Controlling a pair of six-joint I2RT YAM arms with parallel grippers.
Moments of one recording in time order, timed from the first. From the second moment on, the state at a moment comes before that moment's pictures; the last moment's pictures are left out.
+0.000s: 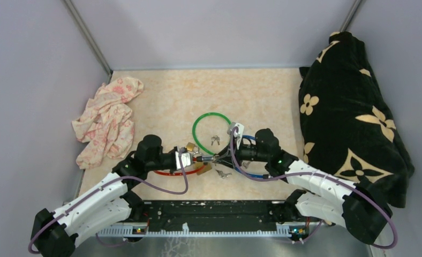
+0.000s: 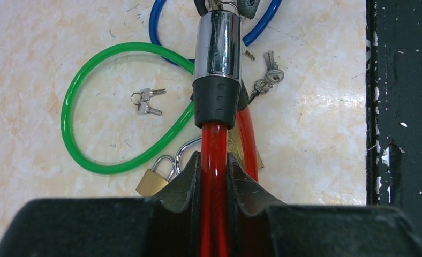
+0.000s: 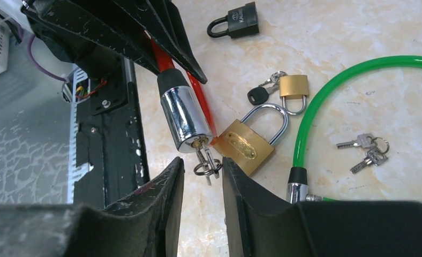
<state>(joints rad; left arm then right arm) -0.69 0.79 0.46 -0.16 0.53 0.62 0.74 1.02 0.47 0.29 -0.60 0.11</state>
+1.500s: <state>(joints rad) -0.69 0.80 0.46 -0.16 0.55 0.60 0.92 1.01 0.58 0.03 -0.31 -0.59</state>
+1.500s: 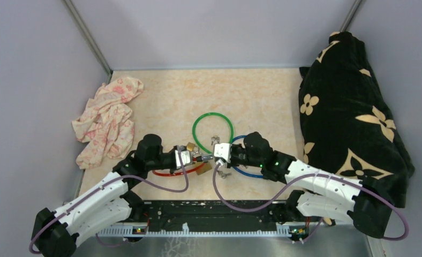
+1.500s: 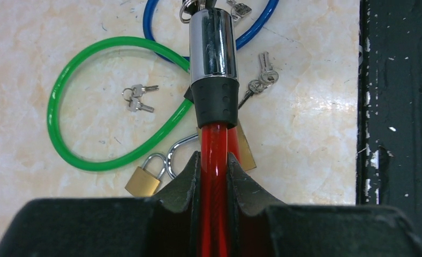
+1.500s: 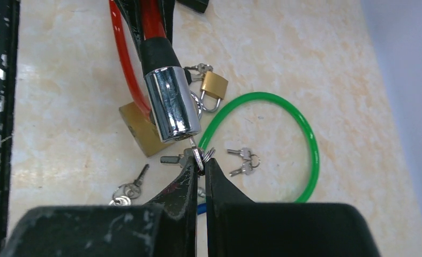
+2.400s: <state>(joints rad) -0.55 0.86 0.48 -0.16 0.73 0.47 0.94 0.89 0.57 0.03 -0.22 -0.60</state>
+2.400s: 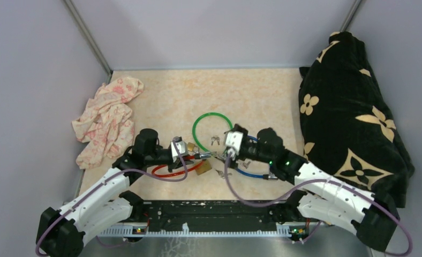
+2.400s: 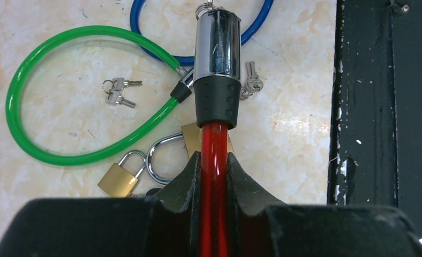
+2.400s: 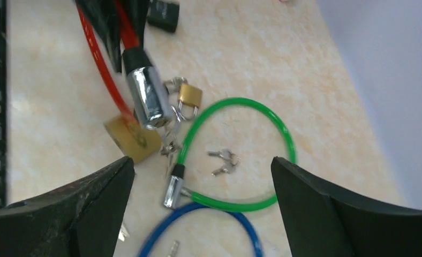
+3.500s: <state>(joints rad) -0.55 0.85 0.47 -0.12 0.67 0.59 0.63 0.92 0.57 -0.16 -0.36 1.51</state>
